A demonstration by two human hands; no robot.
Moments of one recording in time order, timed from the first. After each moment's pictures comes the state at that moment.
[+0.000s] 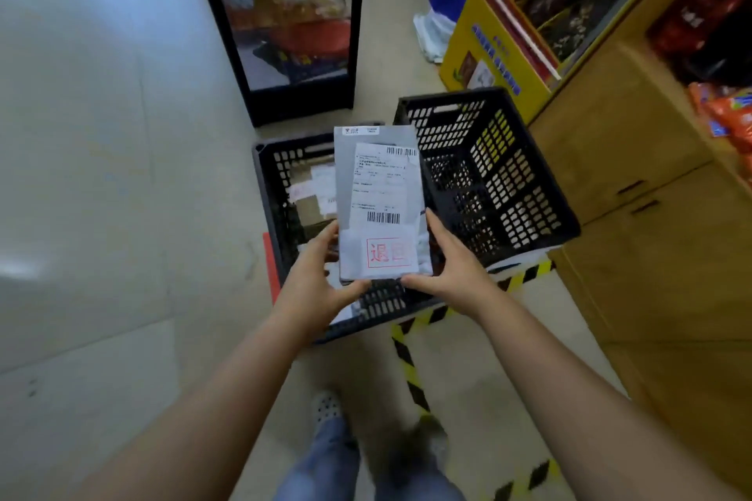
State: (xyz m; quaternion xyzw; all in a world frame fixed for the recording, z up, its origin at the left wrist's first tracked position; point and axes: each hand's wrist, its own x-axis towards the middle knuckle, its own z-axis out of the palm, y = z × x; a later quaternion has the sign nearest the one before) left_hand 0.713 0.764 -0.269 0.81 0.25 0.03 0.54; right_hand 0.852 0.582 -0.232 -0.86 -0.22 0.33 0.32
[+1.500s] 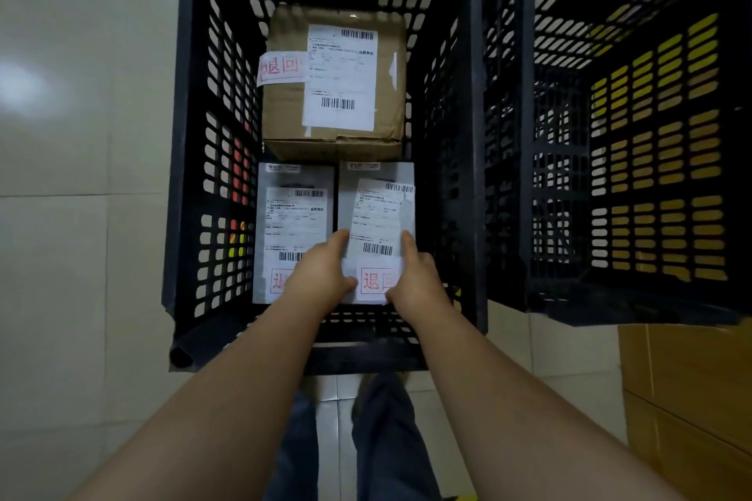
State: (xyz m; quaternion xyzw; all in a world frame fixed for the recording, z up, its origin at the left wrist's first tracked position) left_hand 0.826 0.733 -0.591 0.77 0.43 -0.23 0.42; right_hand 0.933 0.618 -0.589 -0.86 -0.17 0.47 0.08
